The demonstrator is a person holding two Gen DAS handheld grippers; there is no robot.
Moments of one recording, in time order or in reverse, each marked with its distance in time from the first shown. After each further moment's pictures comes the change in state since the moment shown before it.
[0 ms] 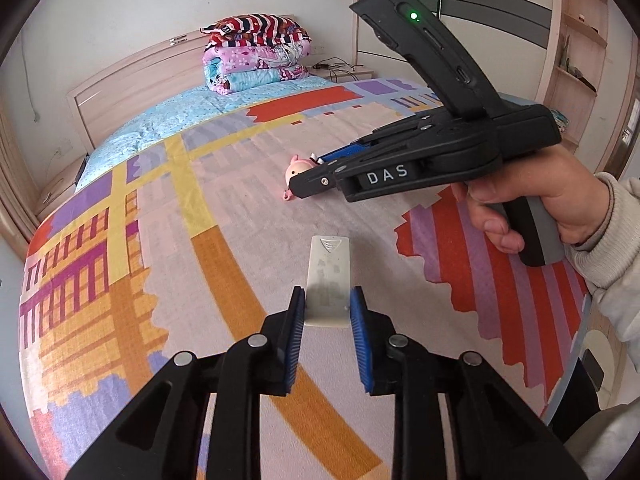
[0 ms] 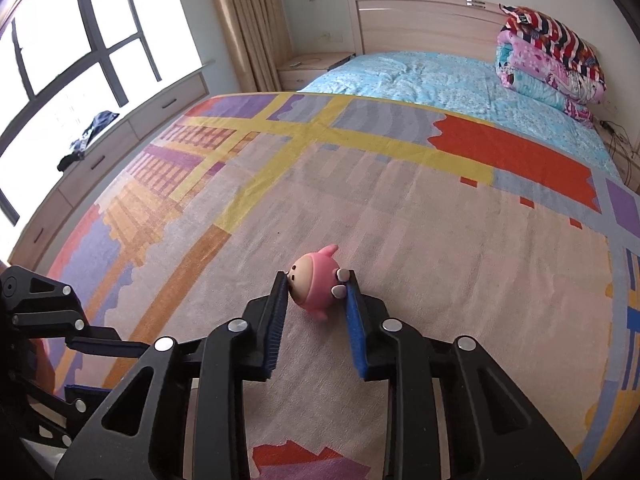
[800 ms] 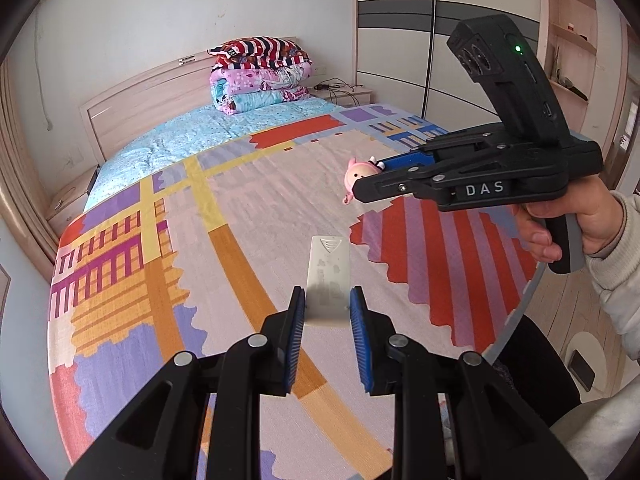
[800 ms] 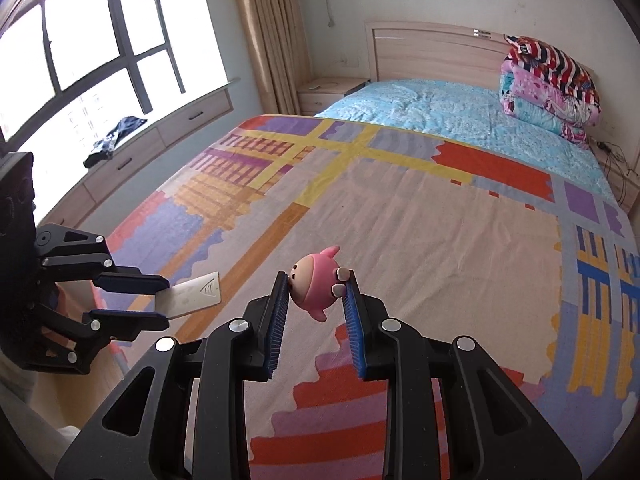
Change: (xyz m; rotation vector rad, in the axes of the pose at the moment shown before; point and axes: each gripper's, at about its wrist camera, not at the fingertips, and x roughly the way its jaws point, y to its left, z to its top) left arm -0.075 -0.029 -0.022 0.000 -0.073 0.009; right arm -0.102 0.045 -0.049 -0.054 -0.085 0.017
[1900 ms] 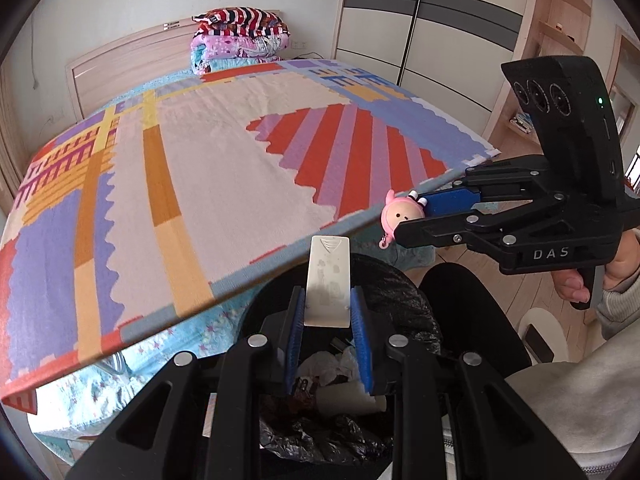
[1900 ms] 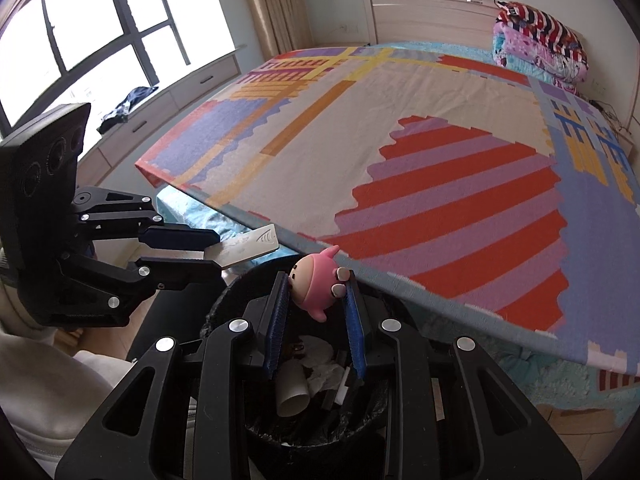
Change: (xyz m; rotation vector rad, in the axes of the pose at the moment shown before) left arm -0.019 -0.096 -0.105 -0.079 0.085 -0.126; right arm -0.065 0.071 -0.159 0.050 0.109 0.011
